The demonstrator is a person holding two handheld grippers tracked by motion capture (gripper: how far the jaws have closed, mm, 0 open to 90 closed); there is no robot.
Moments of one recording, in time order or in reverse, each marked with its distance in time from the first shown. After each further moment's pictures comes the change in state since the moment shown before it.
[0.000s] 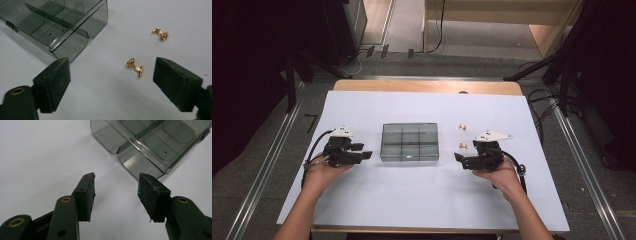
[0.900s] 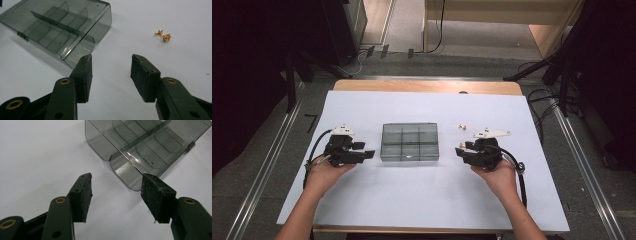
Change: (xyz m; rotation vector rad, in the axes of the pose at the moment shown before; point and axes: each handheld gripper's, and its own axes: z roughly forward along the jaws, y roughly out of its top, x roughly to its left) left arm -0.009 0.007 -0.003 -0.017 -0.011 -0.037; right arm 0.011 0.014 -0.007 0.023 -0.003 0.058
